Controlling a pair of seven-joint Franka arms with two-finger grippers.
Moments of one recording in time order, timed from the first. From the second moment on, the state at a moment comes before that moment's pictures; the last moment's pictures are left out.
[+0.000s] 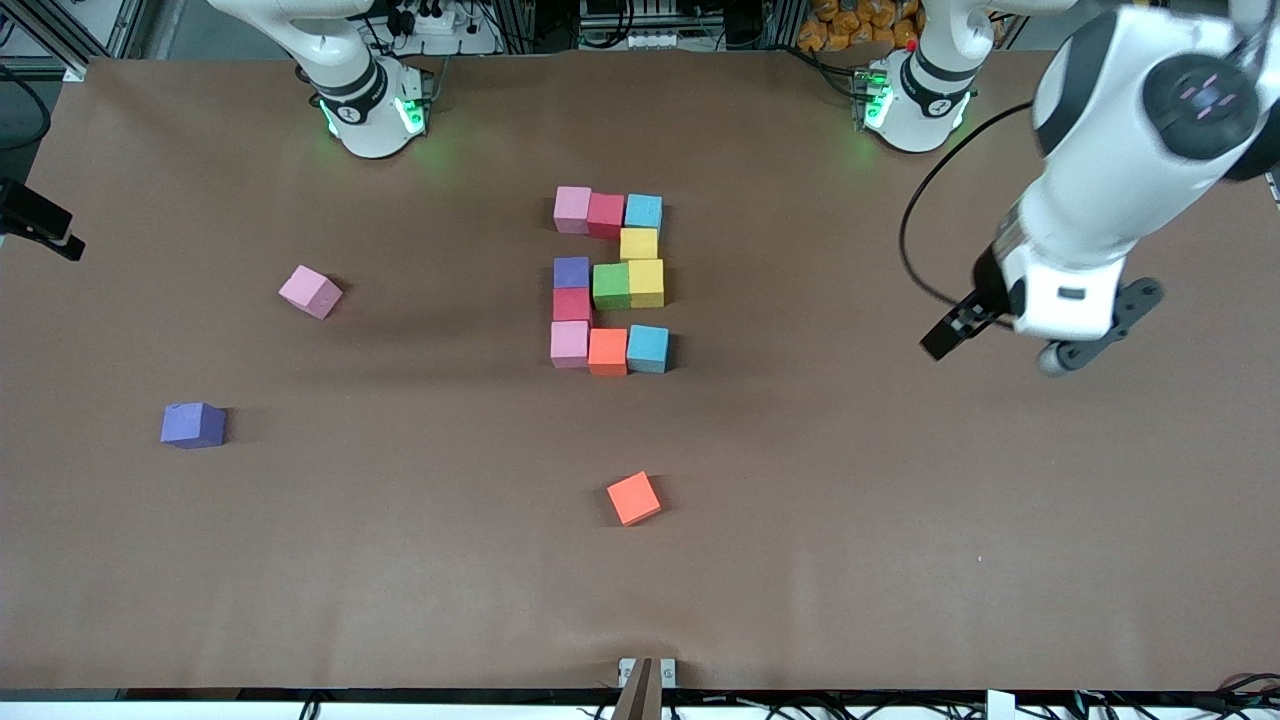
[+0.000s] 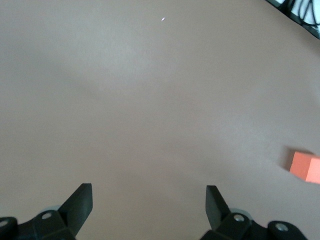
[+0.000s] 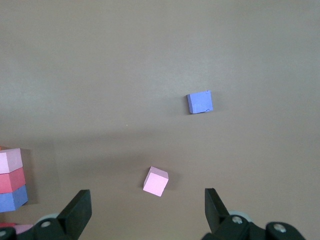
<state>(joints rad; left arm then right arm) -0.23 0.11 -0.06 -1.62 0.04 1.77 -0.85 -0.01 -0.03 -0.11 -1.54 -0.02 1.54 -0.05</state>
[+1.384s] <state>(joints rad) -0.17 0.00 -0.01 -1.49 0.04 1.53 -0.23 -0.01 -0.03 -0.11 -1.54 -0.02 1.52 -0.05</state>
